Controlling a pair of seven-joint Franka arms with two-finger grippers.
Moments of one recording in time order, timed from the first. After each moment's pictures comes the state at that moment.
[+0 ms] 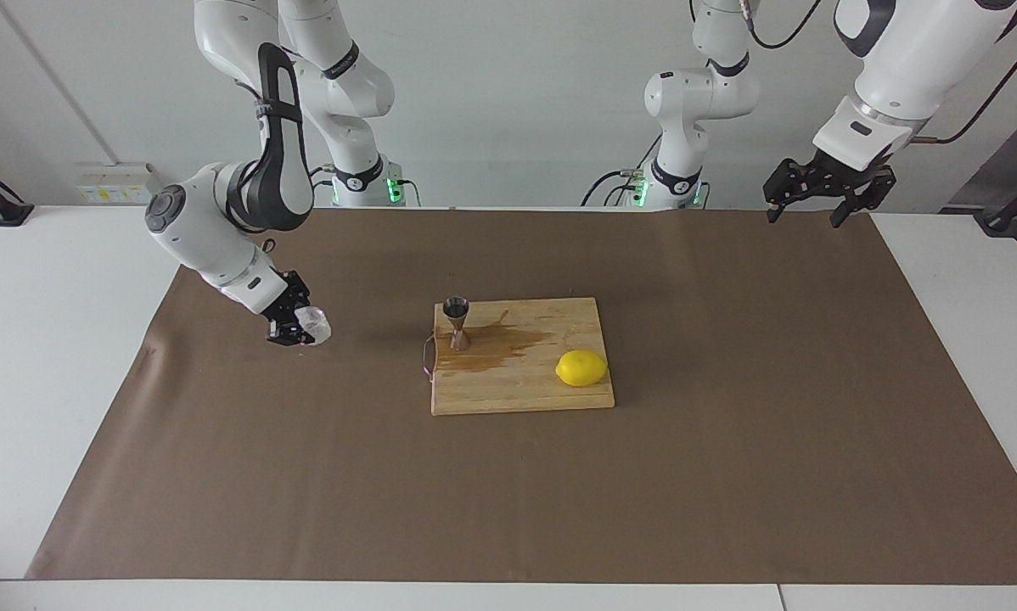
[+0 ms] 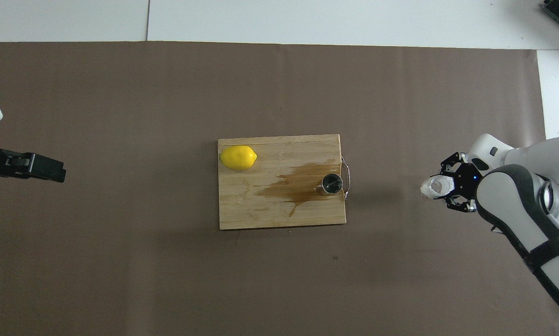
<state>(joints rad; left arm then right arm) -0.01 -0.08 -0.08 -1.66 -0.01 1.52 0.07 -0.20 0.10 0.08 -2.23 0.34 2.22 -1.95</state>
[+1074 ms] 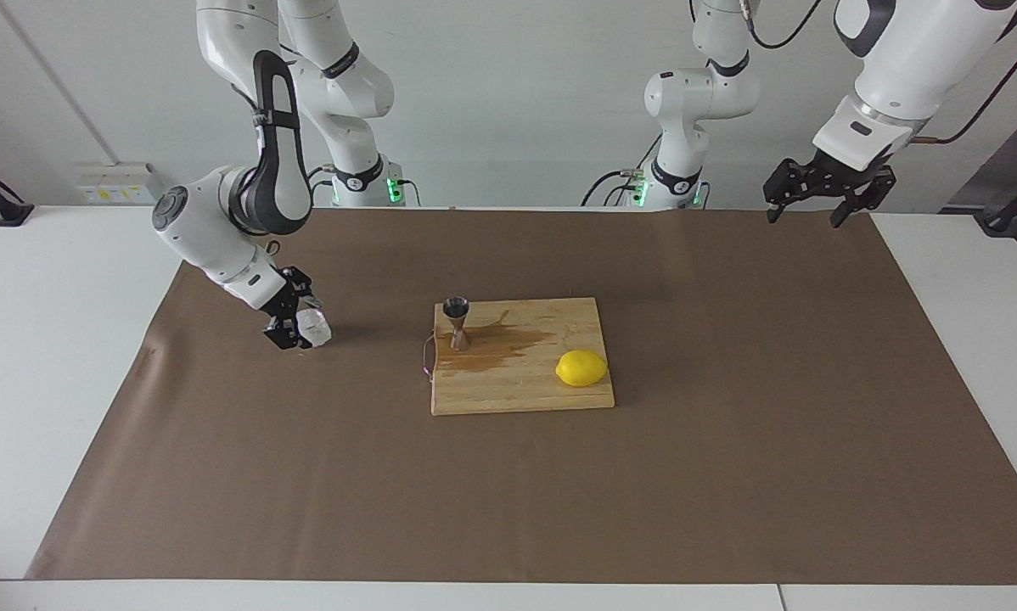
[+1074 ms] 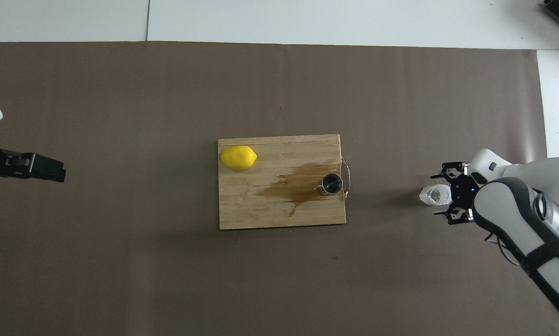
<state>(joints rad) -0.01 -0.08 -0.08 -1.66 -0.01 1.52 0.07 -0.21 0.05 0.08 -2.30 0.42 2.25 -1.96</state>
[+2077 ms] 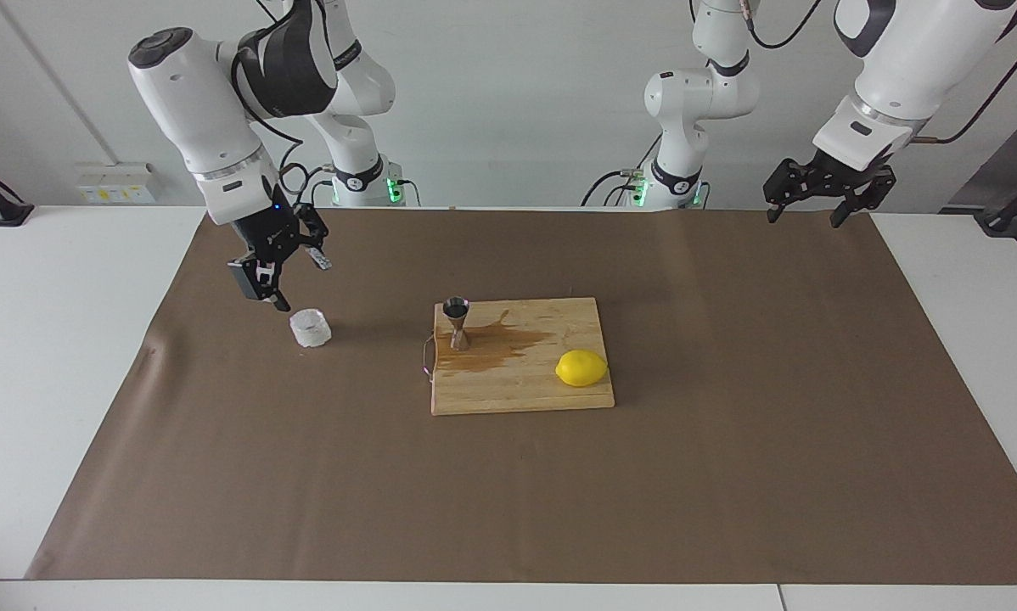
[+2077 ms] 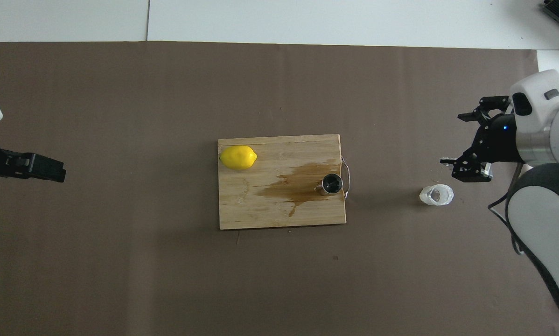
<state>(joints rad) -0.01 -0.08 -0.08 -1.66 -0.01 1.52 0.07 -0.04 -0.07 0.11 -1.88 0.18 2.05 -1.09</state>
